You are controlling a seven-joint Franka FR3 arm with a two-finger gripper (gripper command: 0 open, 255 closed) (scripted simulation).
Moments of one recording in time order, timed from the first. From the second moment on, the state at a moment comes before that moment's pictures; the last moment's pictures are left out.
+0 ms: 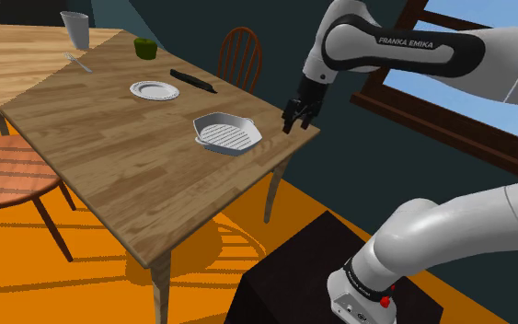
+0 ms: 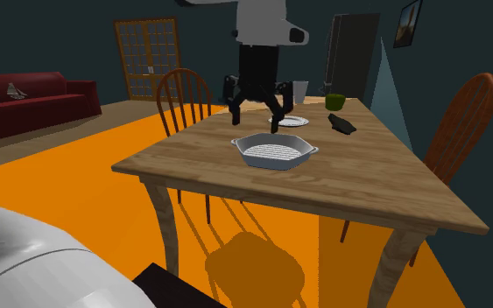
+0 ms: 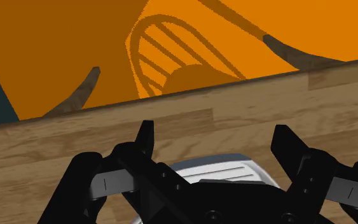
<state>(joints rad) -0.02 -0.51 0.01 -2.28 0.06 1.78 -0.03</state>
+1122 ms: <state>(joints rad) -0.08 0.03 -0.01 -1.97 0.06 2.16 0.14</state>
